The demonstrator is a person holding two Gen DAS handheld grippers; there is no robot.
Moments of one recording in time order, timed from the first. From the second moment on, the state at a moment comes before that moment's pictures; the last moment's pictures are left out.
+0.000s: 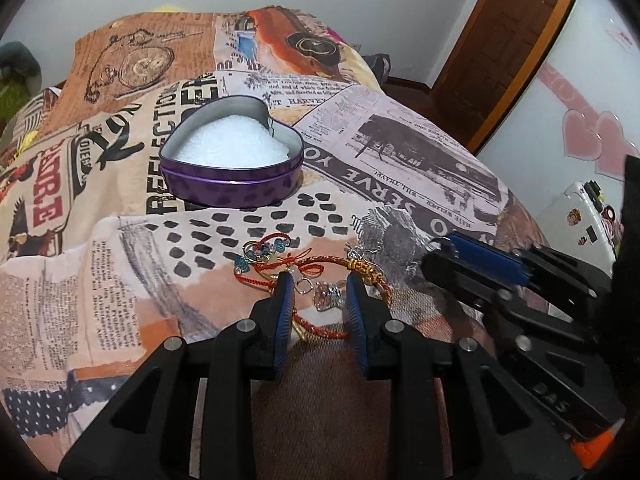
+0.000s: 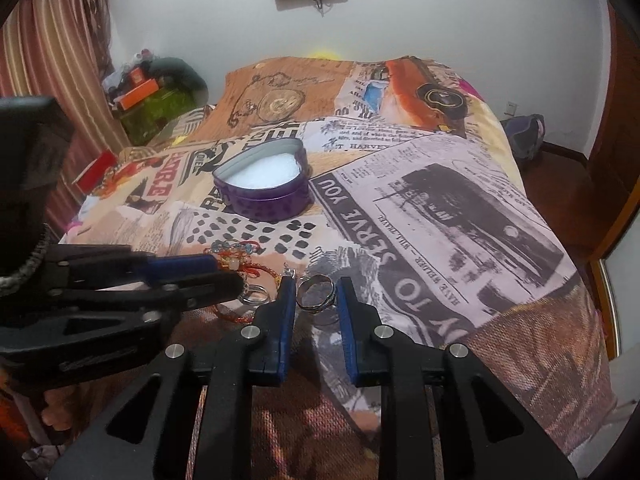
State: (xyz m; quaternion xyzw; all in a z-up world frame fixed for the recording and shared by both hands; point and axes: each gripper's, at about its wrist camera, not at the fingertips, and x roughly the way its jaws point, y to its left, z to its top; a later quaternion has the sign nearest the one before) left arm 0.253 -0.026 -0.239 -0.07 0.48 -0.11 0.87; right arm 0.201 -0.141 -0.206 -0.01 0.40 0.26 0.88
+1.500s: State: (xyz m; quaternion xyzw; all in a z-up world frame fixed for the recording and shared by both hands) left arm 0.254 0.052 -0.158 -0.08 0.36 -0.03 0.93; right arm 0.230 -0.098 -0.136 -0.01 0.32 0.27 0.91
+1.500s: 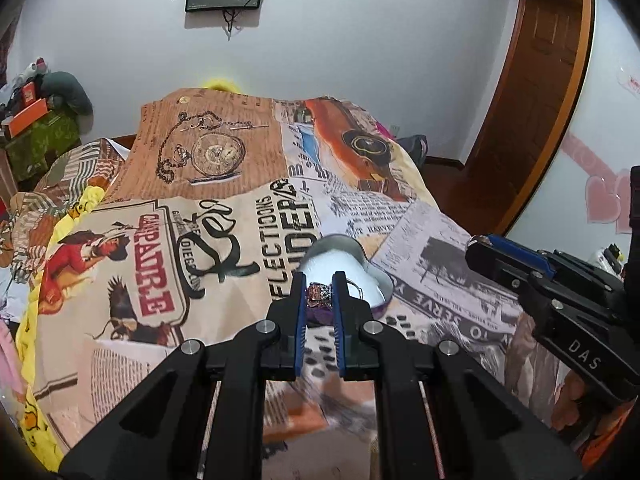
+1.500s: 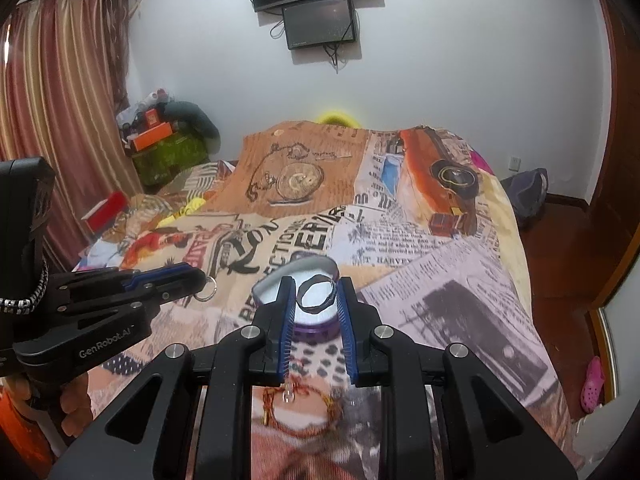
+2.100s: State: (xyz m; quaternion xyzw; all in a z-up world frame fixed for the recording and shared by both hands) left arm 0.308 0.061 -0.197 -0.07 0.38 -0.04 0.92; right arm 0.273 -0.061 -0.172 -0.05 0.35 0.28 0.89
